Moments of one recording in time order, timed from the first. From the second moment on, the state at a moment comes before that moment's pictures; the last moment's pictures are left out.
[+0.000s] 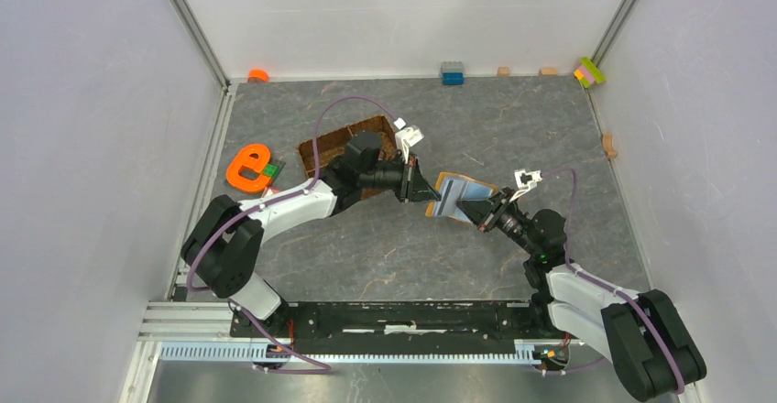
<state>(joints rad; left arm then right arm) -0.71 1.58 0.95 0.28 0.72 -0.48 0.33 0.99 0.06 0.97 -0.47 0.75</state>
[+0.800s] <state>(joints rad) -0.61 1.61 0.76 0.77 0.86 -0.80 0.33 0.94 0.13 1.01 -0.52 0.70</state>
